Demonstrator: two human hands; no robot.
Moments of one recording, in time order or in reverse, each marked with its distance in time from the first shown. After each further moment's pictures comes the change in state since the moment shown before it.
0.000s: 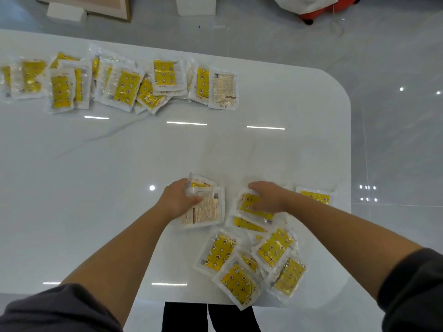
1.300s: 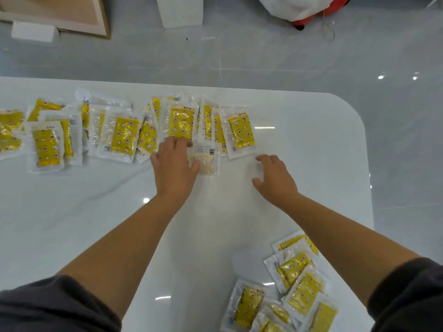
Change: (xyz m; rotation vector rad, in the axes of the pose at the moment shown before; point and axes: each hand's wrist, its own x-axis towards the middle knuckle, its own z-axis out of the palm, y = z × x) left_hand 0.118 0.075 -0.113 0.319 0.602 0.337; right_hand 0.094 -0.039 -0.085 0.127 0.639 0.195
